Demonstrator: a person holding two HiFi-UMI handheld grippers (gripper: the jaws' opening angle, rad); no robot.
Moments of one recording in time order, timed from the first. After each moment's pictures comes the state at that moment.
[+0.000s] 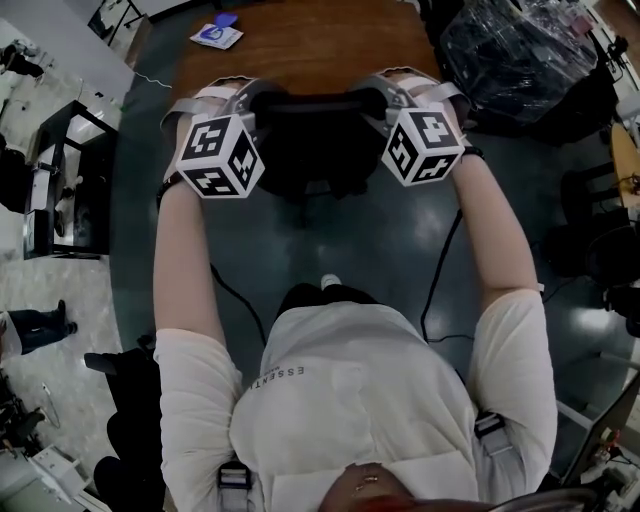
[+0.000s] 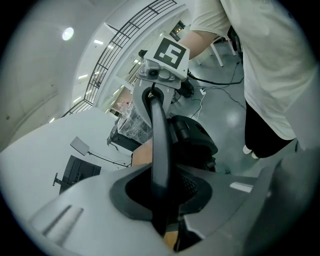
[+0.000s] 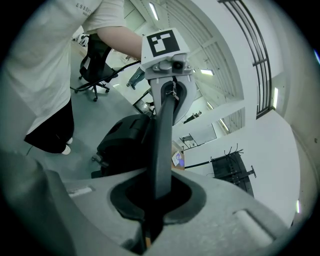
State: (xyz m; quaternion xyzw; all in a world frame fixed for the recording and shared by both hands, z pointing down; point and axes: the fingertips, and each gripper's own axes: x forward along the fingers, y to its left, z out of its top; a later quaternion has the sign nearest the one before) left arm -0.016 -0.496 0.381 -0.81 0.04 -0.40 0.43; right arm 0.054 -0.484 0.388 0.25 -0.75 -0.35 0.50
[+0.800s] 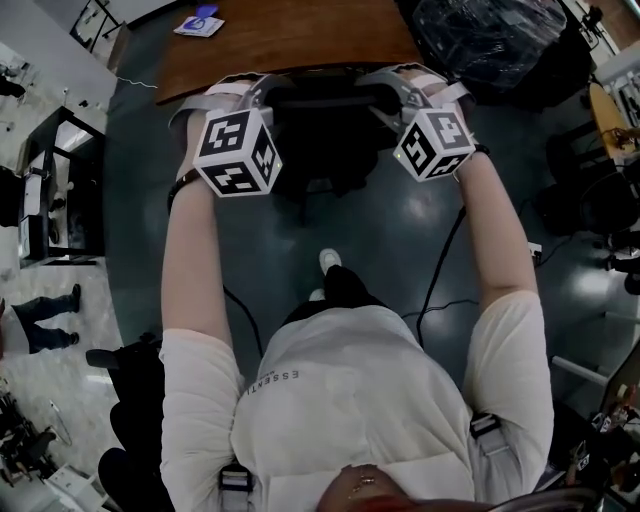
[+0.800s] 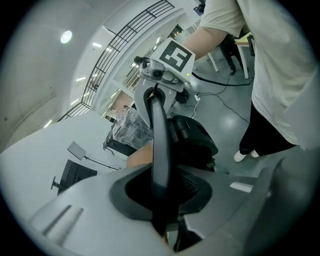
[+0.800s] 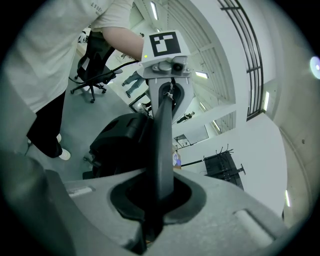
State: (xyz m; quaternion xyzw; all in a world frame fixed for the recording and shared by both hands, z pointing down) left arm -0.026 -0.381 0.376 -0.82 0.02 -0.40 0.42; right arm 0.044 -0.370 0.380 0.30 -0.74 -0.36 0.49
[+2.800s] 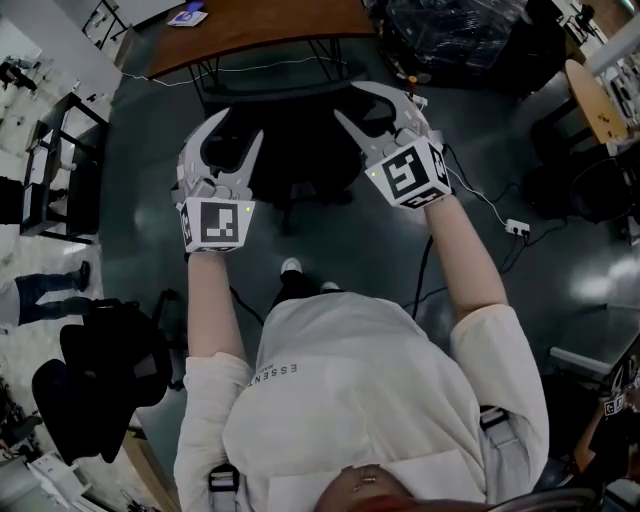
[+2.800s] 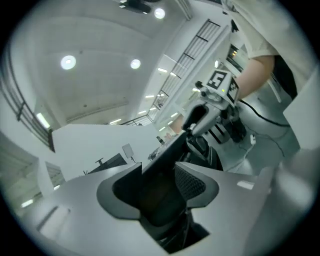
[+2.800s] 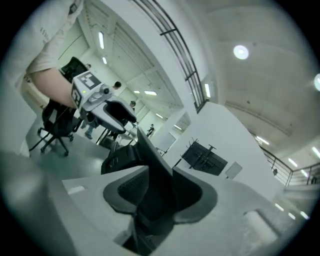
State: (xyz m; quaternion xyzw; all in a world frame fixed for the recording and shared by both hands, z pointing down) left arm -0.059 -0.100 0.332 -0.88 0.31 -0.13 0.32; right arm 0.067 -0.080 0.331 0.50 -0.79 -0.25 0.26
